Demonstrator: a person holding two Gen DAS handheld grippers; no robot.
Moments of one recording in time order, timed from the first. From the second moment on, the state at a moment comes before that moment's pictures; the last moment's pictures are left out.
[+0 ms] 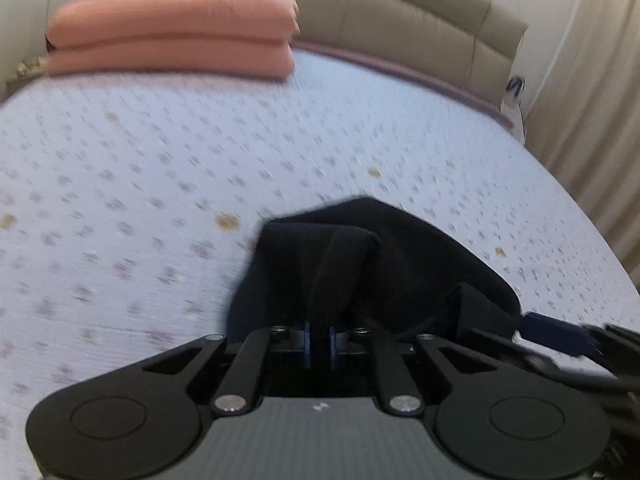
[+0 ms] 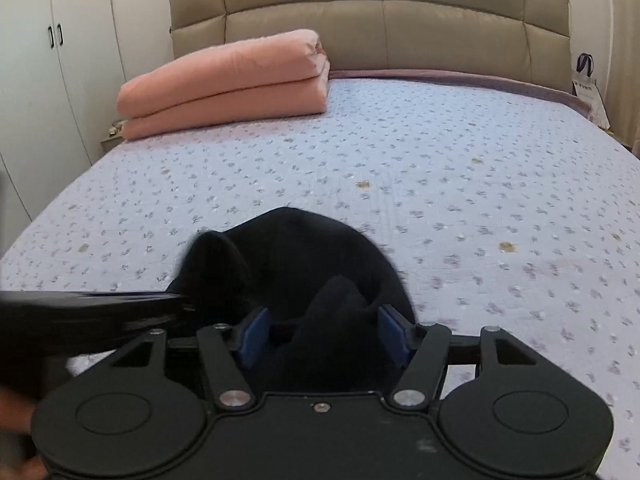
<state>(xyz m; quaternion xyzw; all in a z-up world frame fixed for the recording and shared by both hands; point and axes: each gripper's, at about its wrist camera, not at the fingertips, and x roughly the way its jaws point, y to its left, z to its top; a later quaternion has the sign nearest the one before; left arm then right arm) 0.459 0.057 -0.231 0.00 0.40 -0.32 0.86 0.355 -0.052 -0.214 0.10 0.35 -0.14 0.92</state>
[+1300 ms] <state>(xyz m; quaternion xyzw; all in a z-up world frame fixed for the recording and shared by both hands) 0.495 0.135 -0.187 0.02 0.41 -0.38 0.83 0.352 -0.075 -0.202 0.06 0.41 -0.03 0.91</state>
